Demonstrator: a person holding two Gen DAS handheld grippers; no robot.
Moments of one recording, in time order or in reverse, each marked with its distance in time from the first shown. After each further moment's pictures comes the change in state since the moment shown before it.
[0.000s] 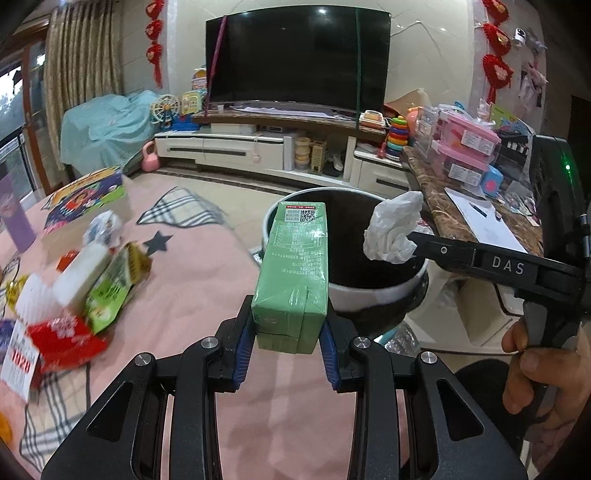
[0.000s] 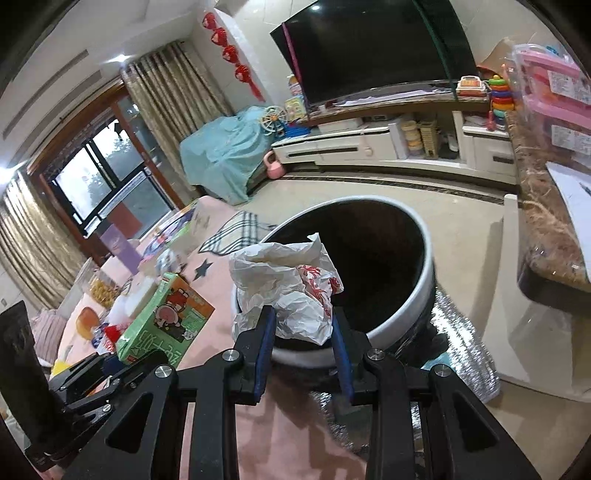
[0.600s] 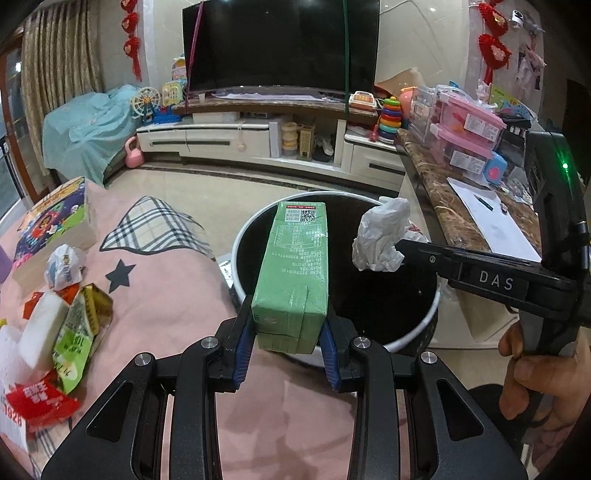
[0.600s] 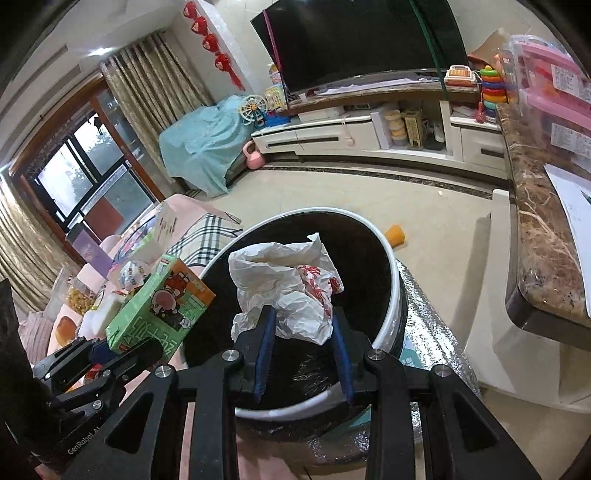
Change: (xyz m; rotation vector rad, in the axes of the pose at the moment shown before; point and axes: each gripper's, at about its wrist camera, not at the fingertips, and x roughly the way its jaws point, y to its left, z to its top) left arm 0.054 -0.017 0.041 0.047 0.081 -0.026; right arm 0.032 -0.027 0.027 0.016 0.057 -0.057
